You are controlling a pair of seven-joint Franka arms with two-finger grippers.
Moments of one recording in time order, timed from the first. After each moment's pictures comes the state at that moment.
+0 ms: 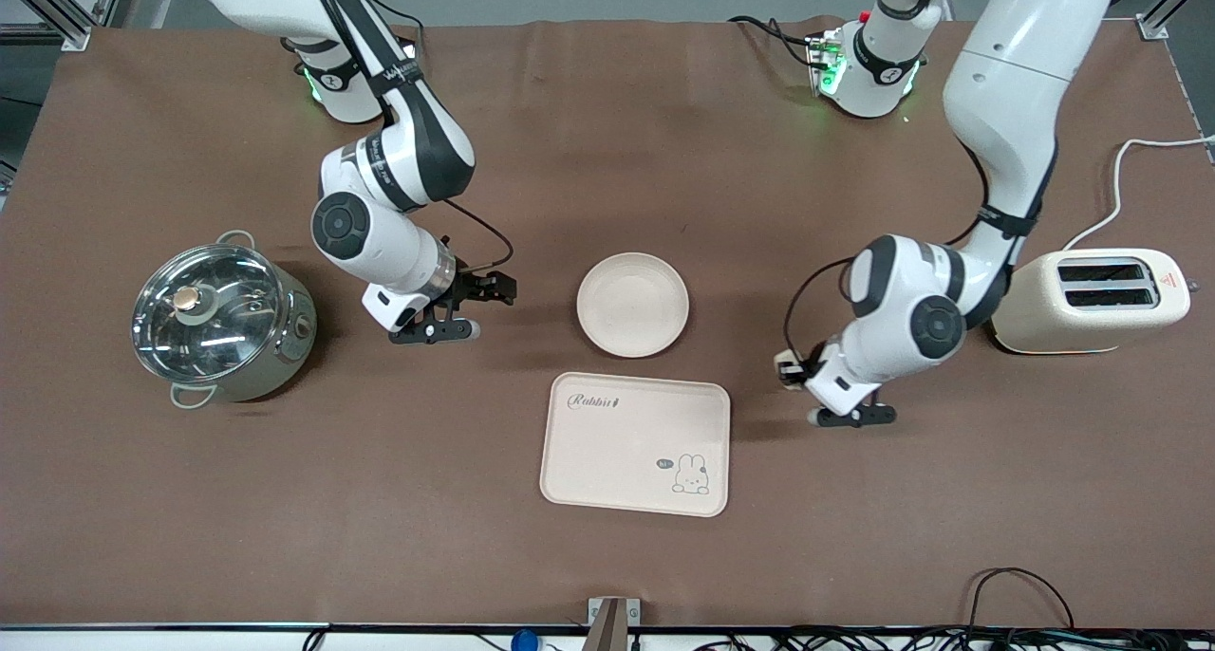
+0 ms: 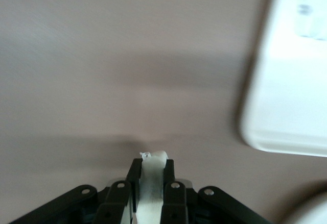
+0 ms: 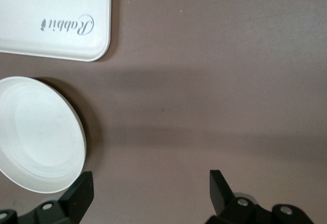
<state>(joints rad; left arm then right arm) -0.16 0.62 -0.23 -1.74 -0.12 2.34 -0.38 0.54 0.34 -0.05 -1.96 0.35 2.28 0.23</state>
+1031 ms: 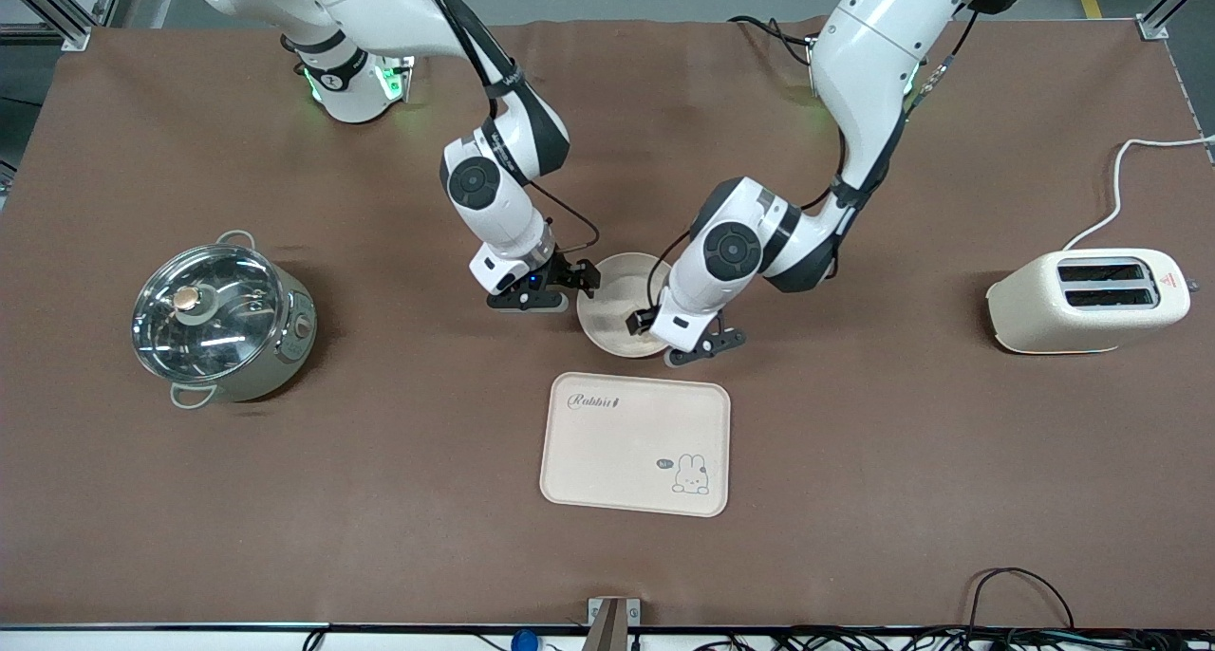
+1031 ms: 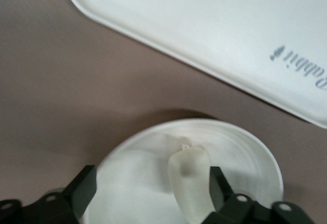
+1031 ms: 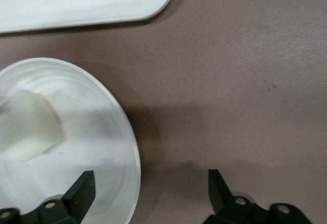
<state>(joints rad) -0.45 0.64 -0.21 -1.72 -0.04 2.38 -0.89 0.80 0.55 -0.05 -2.01 0.41 2.75 0.48</state>
